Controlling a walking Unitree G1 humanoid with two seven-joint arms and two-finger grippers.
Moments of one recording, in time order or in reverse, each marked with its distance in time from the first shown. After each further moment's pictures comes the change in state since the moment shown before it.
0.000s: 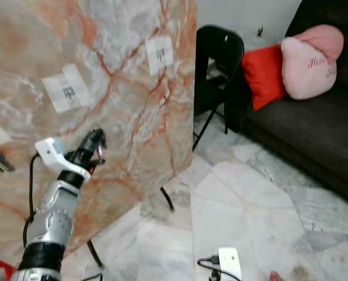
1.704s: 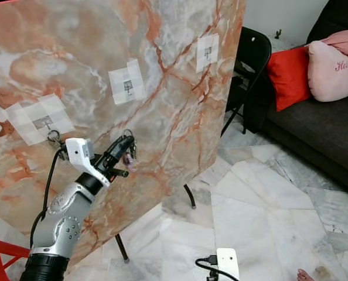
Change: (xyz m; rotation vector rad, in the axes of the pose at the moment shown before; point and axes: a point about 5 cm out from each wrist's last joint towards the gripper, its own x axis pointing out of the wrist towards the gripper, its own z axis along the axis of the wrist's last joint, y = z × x) left arm -0.009 -0.042 -0.011 0.102 0.141 -0.197; right arm 0.000 0.009 0.001 0.017 -0.012 0.003
